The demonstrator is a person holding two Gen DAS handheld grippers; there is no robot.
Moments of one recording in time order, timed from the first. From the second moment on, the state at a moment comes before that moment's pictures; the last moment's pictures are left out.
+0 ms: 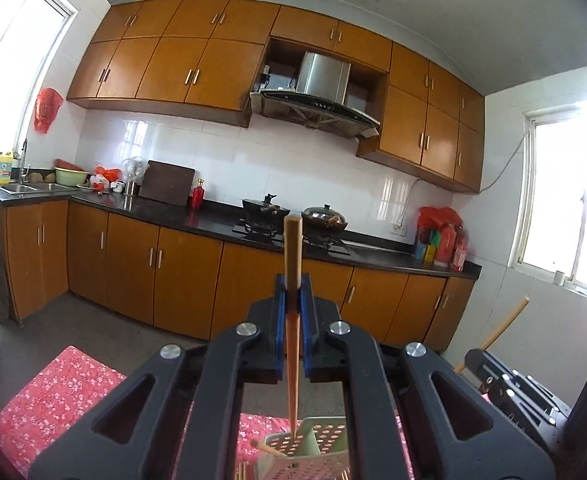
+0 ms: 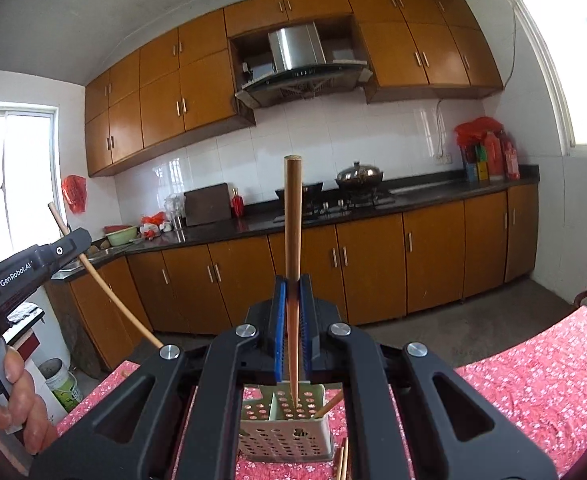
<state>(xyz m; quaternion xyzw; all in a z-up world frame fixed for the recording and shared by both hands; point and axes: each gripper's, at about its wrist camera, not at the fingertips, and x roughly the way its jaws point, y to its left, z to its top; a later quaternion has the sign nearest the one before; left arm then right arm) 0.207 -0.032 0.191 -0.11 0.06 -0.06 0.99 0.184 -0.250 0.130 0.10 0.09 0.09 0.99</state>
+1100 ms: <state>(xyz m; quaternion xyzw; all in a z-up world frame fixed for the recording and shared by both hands) 0.153 0.045 0.045 -0.06 0.25 -0.01 0.97 0.147 -0.297 -0.012 0.14 0.33 0.06 0.93</state>
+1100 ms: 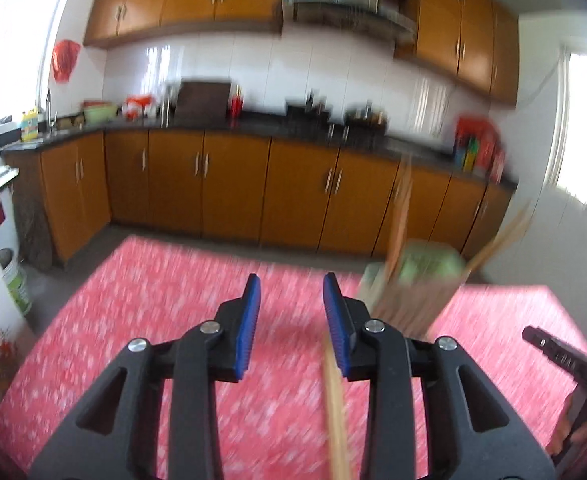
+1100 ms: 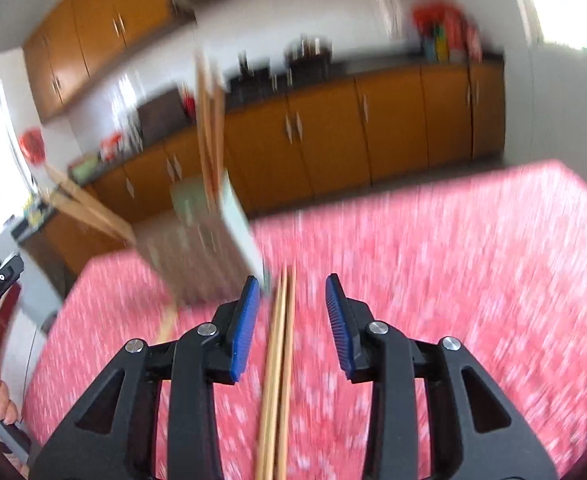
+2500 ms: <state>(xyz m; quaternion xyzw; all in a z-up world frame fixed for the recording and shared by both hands) 0.143 -0.002 -0.093 -0.05 0.44 -0.12 0.89 0.150 -0.281 -0.100 0.09 0.43 0.02 0.90</state>
